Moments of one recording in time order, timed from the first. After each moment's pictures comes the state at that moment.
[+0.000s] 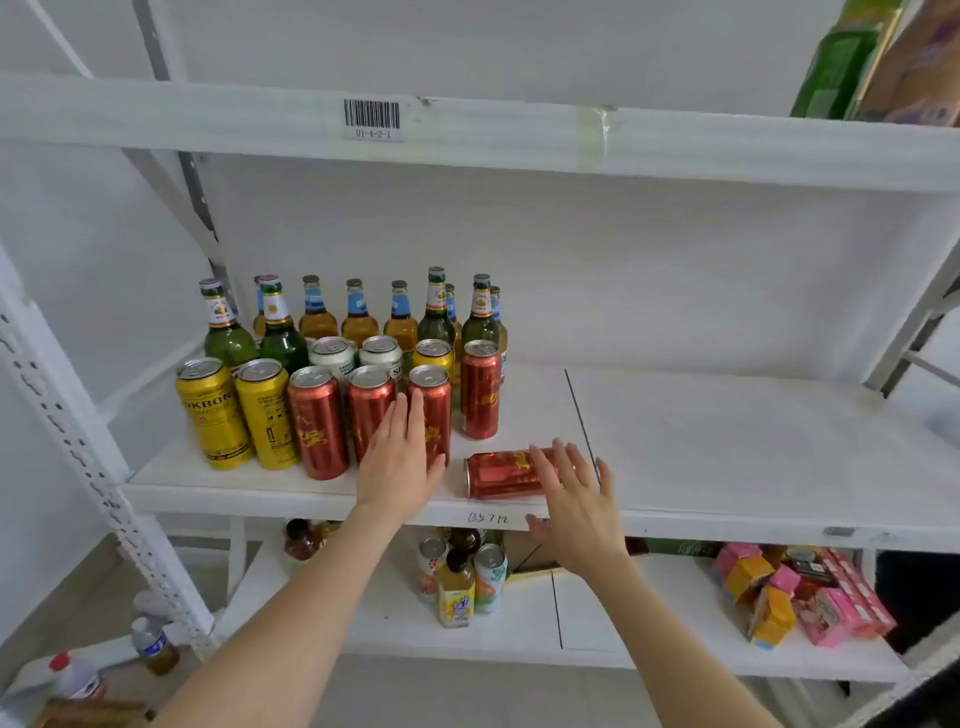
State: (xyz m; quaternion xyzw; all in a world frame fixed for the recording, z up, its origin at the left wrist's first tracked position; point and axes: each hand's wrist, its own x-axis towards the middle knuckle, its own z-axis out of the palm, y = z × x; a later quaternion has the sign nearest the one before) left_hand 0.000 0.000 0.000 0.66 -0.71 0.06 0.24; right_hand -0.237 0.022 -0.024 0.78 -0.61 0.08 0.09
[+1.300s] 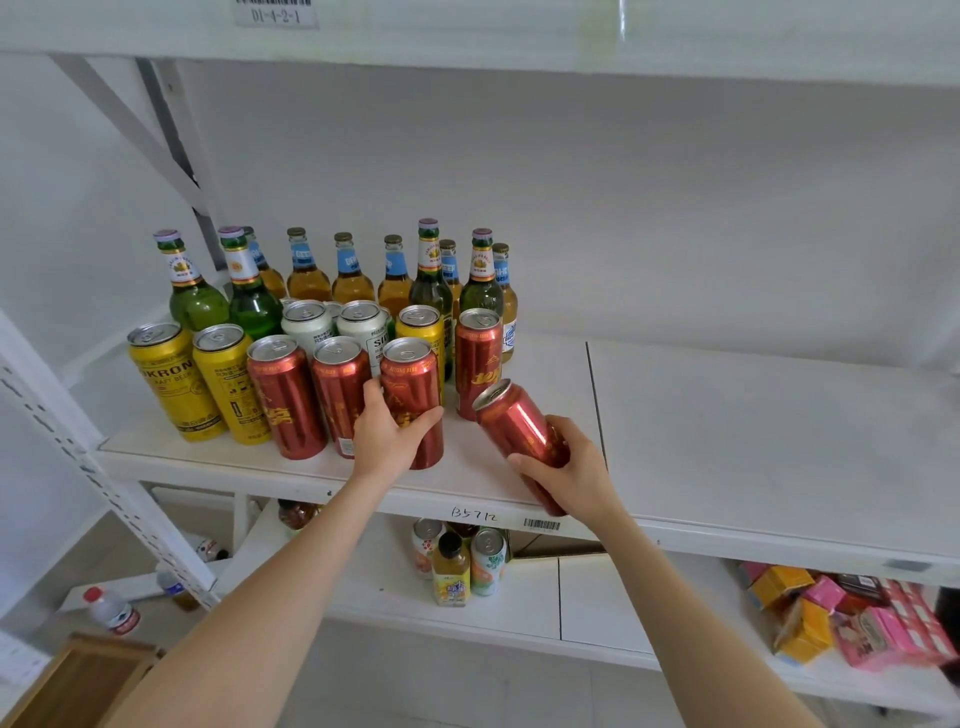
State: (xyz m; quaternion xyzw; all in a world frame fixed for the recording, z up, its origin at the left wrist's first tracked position) left_hand -0.019 -0.066 -0.031 0.68 -0.49 -0.20 0.51; right_hand -0.264 -0.068 -0.042 0.69 -0.52 0.37 -0.33
